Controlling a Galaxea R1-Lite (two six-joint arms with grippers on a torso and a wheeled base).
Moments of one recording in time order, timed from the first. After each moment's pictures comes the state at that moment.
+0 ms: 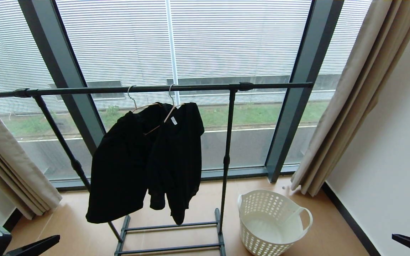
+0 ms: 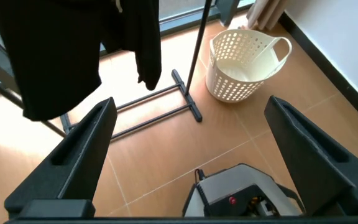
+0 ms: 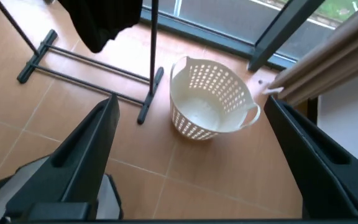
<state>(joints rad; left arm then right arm) -0.34 0.87 -0.01 -0.47 -0.06 -0.01 0.12 0.85 0.00 -0.34 0.12 -0.19</state>
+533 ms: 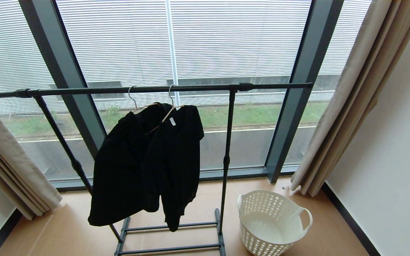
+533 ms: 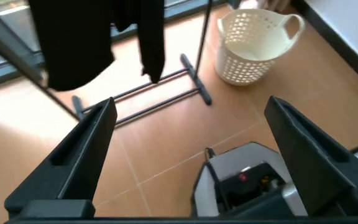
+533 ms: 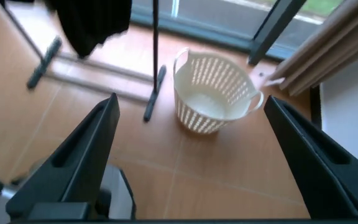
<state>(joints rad) -0.25 0.41 0.00 -0.02 -0.01 0.06 0.09 0.29 -0.01 0.01 0.01 -0.08</state>
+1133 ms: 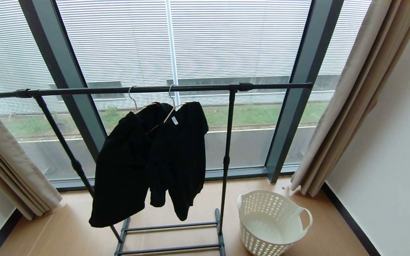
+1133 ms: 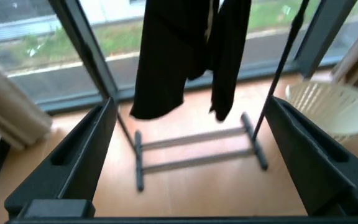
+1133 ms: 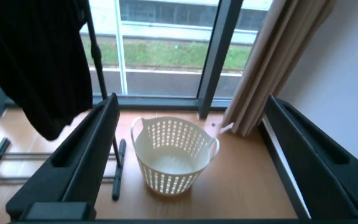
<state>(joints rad) 0.07 0.12 0.00 -0.03 -0.13 0.07 0.00 0.01 -0.01 0.01 -0.03 -0.03</state>
